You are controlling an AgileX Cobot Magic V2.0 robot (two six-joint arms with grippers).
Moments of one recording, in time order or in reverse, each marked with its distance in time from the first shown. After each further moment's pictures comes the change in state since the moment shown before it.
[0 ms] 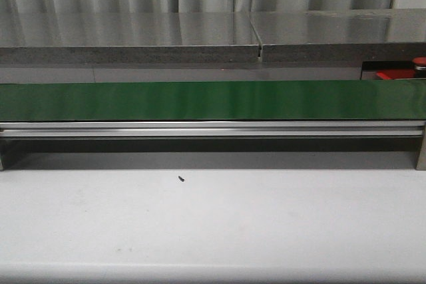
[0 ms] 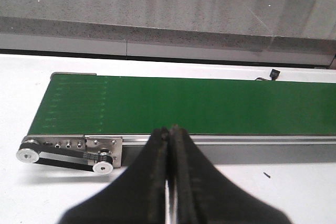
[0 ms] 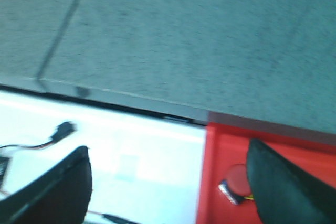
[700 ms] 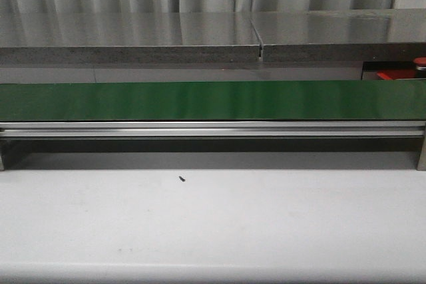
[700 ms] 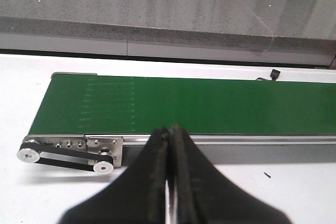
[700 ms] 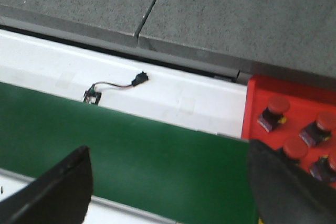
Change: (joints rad) left arm 0.000 0.000 0.000 0.000 0.000 0.000; right arm 0.087 -0.827 0.866 0.004 -0.143 -0.022
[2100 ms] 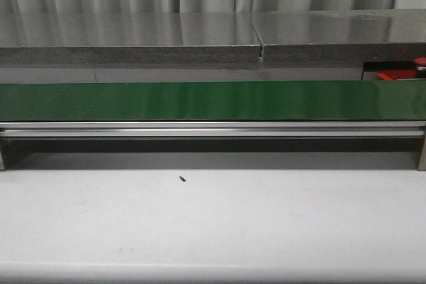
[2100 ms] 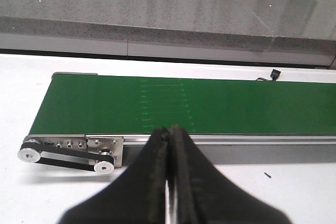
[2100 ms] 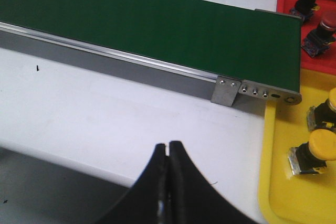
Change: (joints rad) left arm 0.000 0.000 0.000 0.000 0.000 0.000; right arm 0.000 -0.740 0.733 0.000 0.044 -0.006
